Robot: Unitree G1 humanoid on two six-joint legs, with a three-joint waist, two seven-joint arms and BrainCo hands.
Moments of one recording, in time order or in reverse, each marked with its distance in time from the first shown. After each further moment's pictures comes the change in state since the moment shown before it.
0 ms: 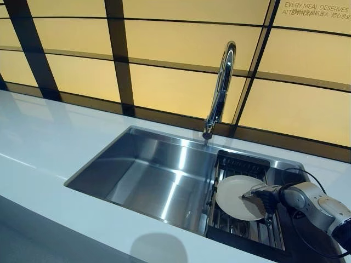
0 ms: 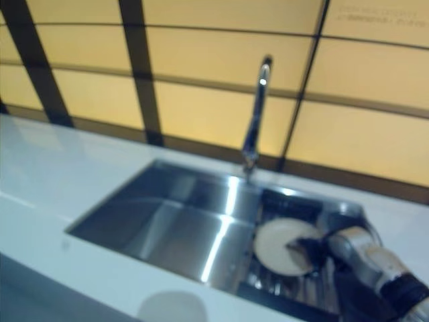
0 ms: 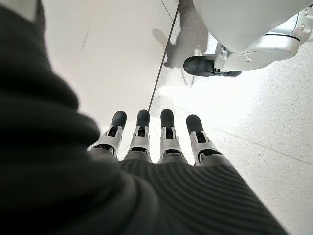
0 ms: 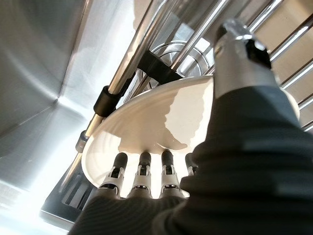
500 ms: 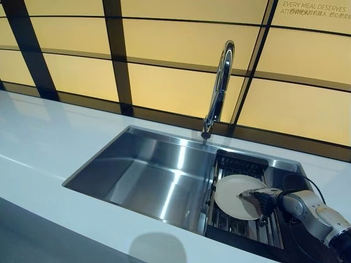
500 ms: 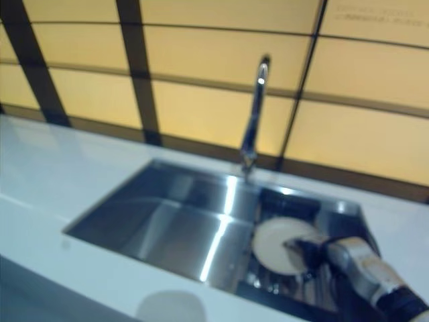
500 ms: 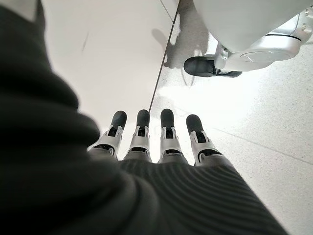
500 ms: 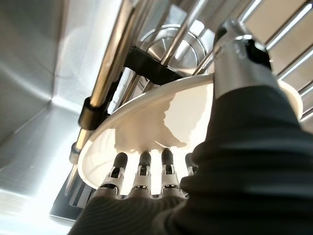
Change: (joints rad) left arm -0.004 -0.001 0.000 0.002 0.000 -0.004 0.001; right arm 0.133 0.096 -0.107 -0.037 -0.052 0.059 -0.158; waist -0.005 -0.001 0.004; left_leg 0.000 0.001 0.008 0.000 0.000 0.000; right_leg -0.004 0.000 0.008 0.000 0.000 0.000
